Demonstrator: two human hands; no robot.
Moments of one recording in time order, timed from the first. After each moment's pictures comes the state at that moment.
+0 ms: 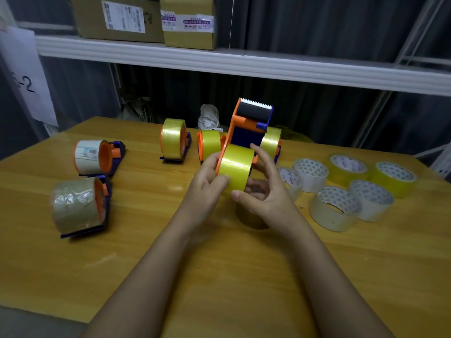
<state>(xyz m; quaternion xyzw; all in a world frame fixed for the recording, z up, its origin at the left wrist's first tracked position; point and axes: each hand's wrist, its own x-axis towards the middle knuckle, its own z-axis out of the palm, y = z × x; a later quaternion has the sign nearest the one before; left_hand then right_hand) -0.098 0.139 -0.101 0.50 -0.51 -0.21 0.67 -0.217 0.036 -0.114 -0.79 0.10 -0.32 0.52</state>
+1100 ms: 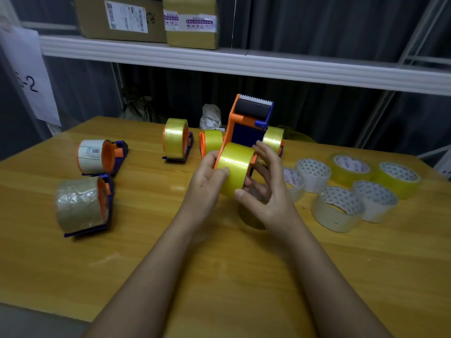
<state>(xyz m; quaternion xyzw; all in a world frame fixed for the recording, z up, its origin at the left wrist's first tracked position) -0.096 0.137 -0.102 0.49 -0.47 -0.20 0.70 -0.214 0.046 -0.115 -0.79 0.08 -0.37 0.48</state>
